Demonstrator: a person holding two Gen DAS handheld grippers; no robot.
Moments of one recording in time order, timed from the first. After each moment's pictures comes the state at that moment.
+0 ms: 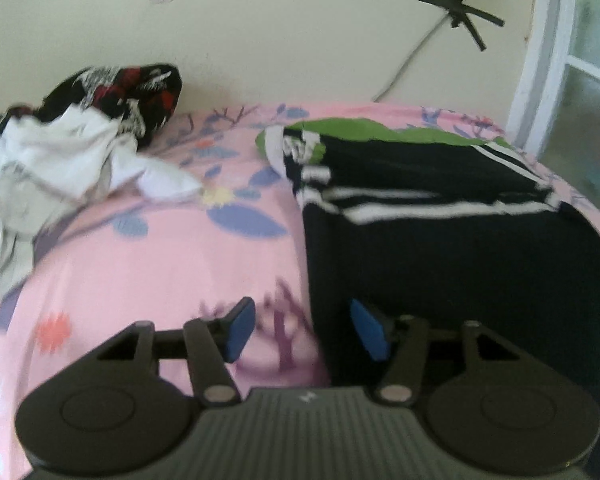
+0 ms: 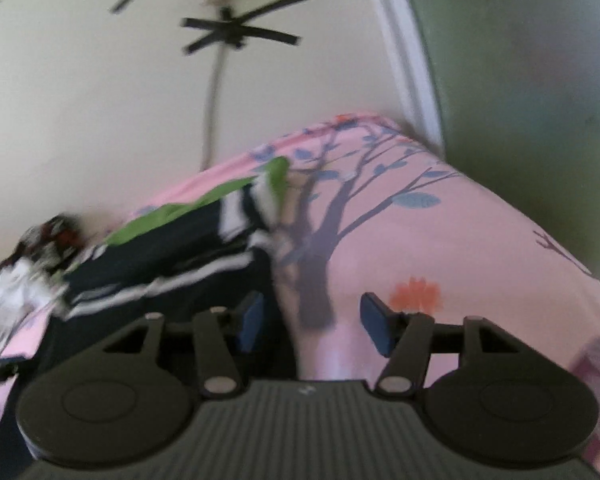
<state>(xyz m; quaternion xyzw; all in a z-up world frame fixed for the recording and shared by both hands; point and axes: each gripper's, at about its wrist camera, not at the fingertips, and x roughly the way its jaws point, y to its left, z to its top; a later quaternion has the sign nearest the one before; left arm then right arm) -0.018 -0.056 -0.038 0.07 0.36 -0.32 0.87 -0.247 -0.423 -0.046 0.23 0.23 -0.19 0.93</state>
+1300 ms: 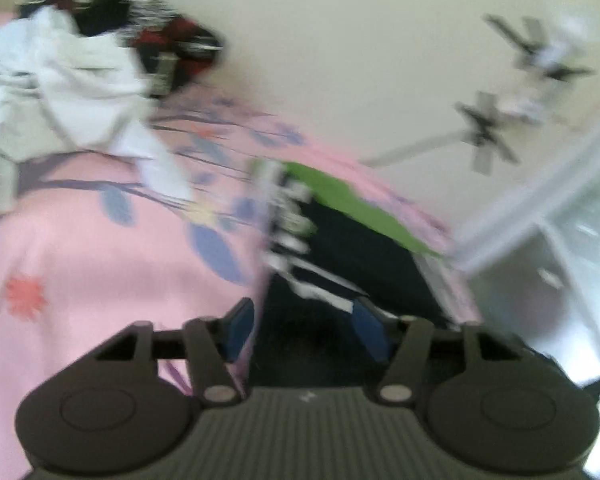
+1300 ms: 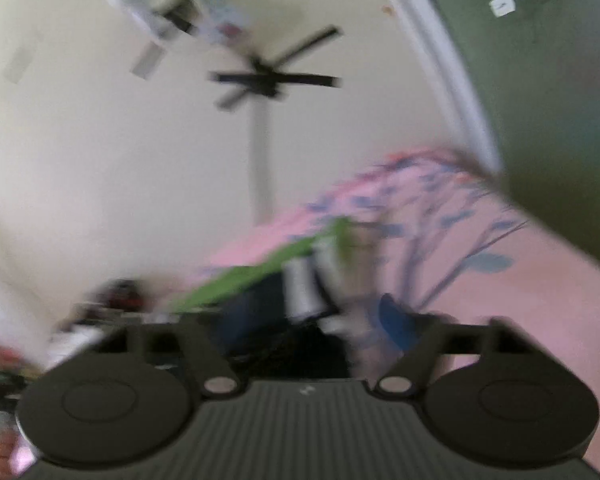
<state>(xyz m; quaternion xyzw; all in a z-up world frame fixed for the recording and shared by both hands) 0.049 -0.019 0.008 -0.18 0.46 -0.31 0.81 -0.196 -0.456 -0.009 0.29 0.18 -0.16 0.93</state>
